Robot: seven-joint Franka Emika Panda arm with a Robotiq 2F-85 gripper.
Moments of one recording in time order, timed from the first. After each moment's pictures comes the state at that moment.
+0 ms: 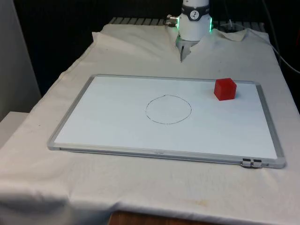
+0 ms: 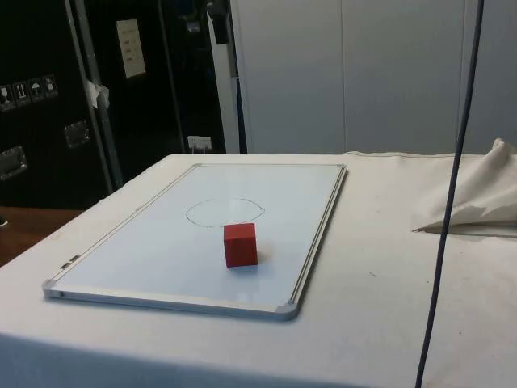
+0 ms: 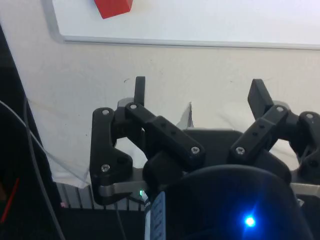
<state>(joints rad) 0.32 0.05 -0.32 -1.86 0.03 1.84 -0.04</state>
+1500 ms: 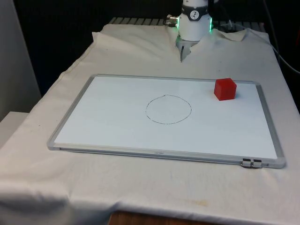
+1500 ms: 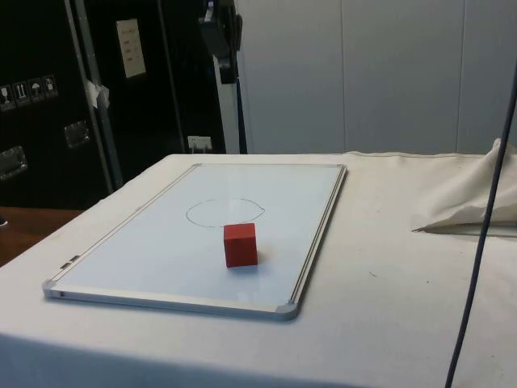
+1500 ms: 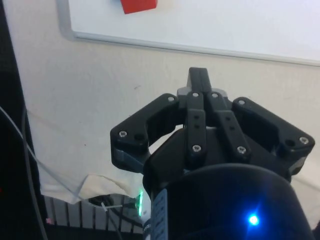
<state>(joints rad) 0.32 -0.08 -0.24 -2.14 0.02 2.06 0.00</state>
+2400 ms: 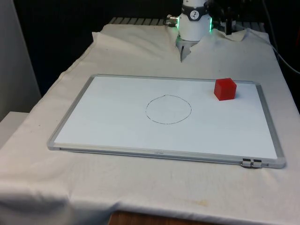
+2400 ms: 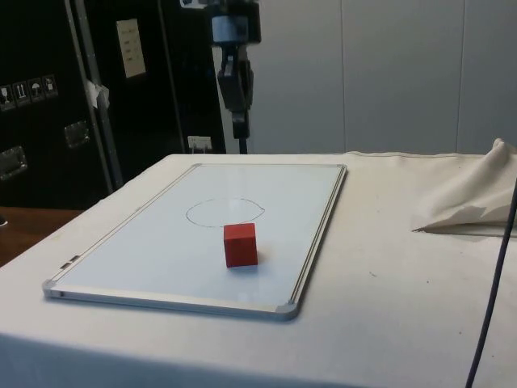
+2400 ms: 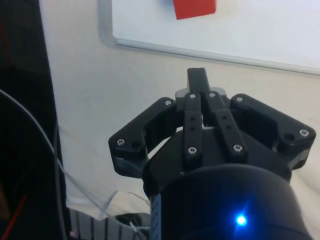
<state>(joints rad) 0.32 -0.08 -0.16 -2.33 0.15 2.27 -0.12</state>
